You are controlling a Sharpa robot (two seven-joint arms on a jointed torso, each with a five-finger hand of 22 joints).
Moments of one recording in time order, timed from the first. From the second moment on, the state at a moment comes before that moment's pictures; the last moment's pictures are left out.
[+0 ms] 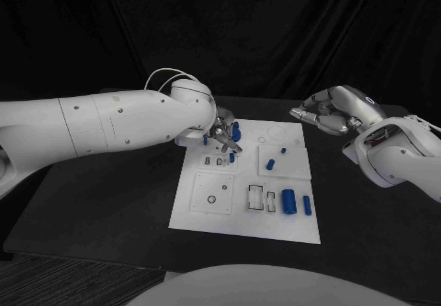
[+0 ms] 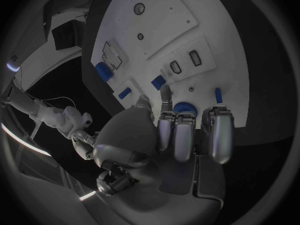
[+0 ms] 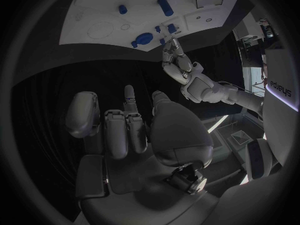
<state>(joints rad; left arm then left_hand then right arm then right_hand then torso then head) 1.46 -0.55 -0.21 1.39 -1.20 0.31 -0.48 1.19 0.18 -0.24 0.28 0.18 0.98 0.03 0.48 0.77 1.42 -0.02 1.55 1.31 1.46 -0.07 1.56 1.31 0.06 1.42 0.04 1.47 1.29 1.35 -0.96 -0.21 1.63 -1.36 -0.66 -0.04 1.11 0.07 -0.08 0.28 0.39 0.95 0.10 0.26 0.27 1.47 0.02 1.55 1.31 1.47 -0.05 1.50 1.30 0.09 1.43 0.06 1.13 1.29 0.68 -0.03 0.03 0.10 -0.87</state>
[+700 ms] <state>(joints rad) 1.45 -0.53 -0.21 1.36 -1.20 0.31 -0.48 1.19 0.18 -0.24 0.28 0.18 0.98 0.03 0.47 0.77 1.42 -0.02 1.55 1.31 1.46 -0.07 1.56 1.31 0.06 1.42 0.04 1.46 1.29 1.35 -0.95 -0.21 1.63 -1.36 -0.65 -0.04 1.11 0.07 -0.08 0.28 0.39 0.95 0.10 0.26 0.27 1.47 0.02 1.55 1.31 1.47 -0.05 1.50 1.30 0.09 1.43 0.06 1.13 1.29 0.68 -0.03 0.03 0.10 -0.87</state>
